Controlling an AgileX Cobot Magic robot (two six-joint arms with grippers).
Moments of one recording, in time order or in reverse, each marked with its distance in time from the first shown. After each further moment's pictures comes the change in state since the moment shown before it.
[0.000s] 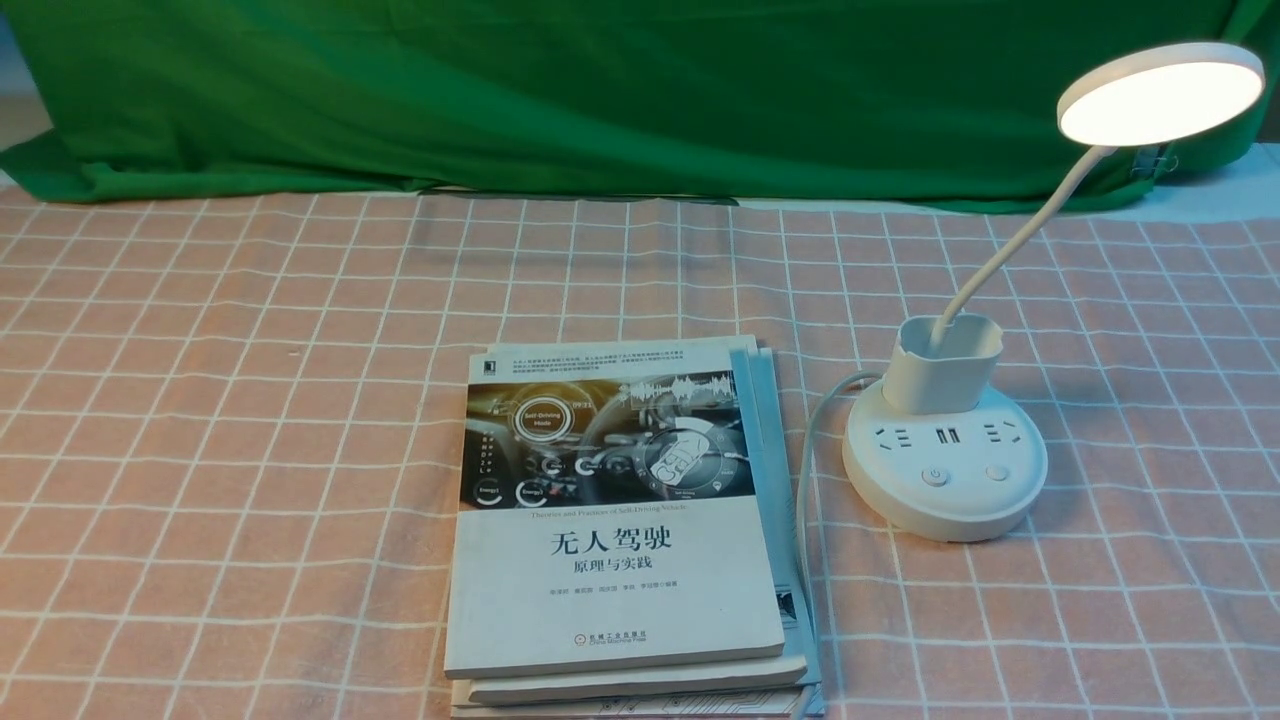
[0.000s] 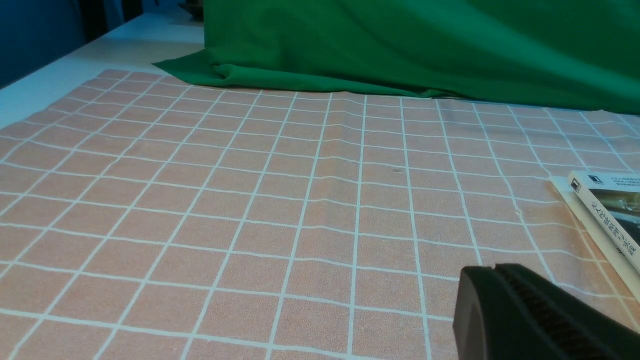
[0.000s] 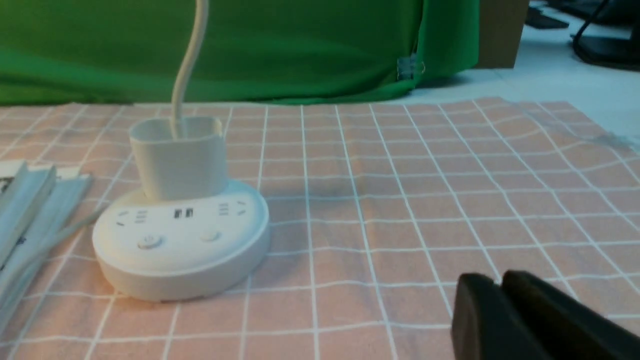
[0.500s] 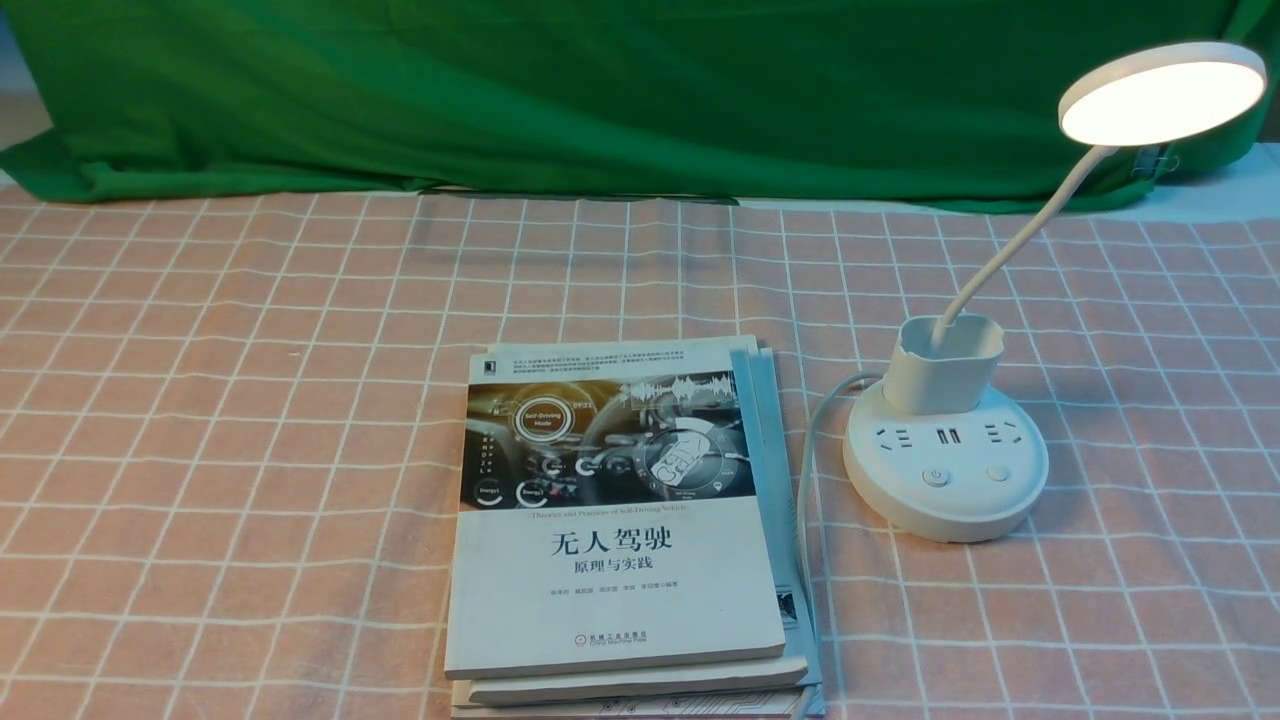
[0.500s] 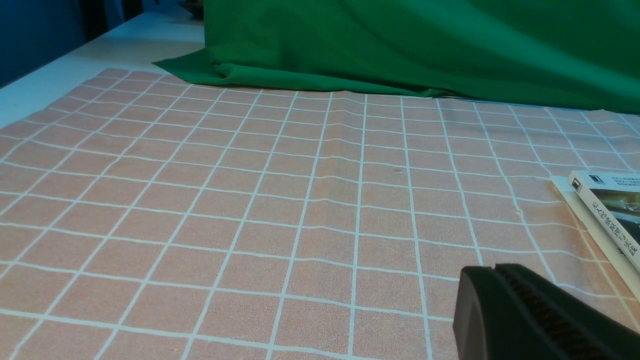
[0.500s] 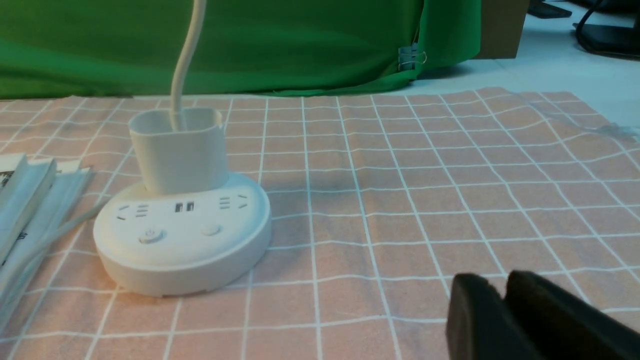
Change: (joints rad) right arm 0.000 0.000 0.001 0.006 0.008 0.000; left arm 0.000 0.000 0.000 0.000 0.000 0.000
